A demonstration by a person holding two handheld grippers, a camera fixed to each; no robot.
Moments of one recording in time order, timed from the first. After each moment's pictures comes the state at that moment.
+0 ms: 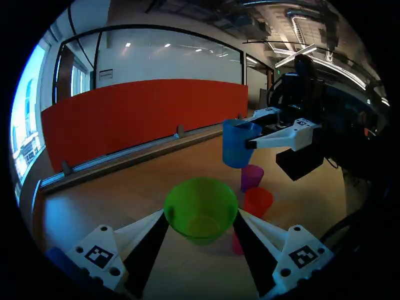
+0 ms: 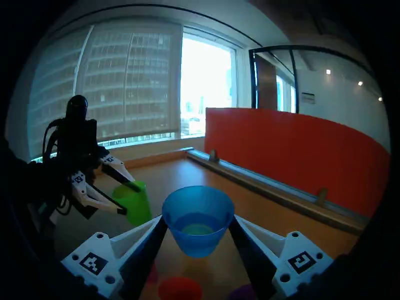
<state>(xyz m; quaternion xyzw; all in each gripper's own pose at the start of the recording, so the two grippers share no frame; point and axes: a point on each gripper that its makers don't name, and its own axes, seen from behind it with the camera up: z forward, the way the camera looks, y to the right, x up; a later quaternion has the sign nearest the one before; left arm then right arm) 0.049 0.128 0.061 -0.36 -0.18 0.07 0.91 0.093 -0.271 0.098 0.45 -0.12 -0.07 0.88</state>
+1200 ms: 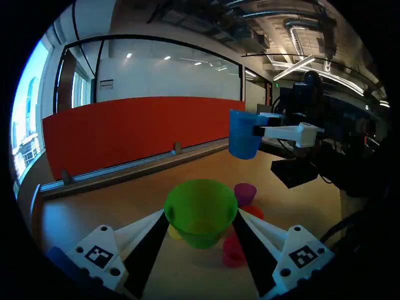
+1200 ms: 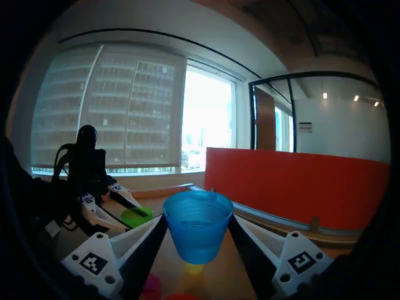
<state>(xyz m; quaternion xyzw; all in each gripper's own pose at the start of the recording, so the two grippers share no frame) 0.086 0.140 0.054 -0.36 -0.14 0.04 0.92 0.163 -0.263 0.086 0.46 -0.01 -0.03 0.89</state>
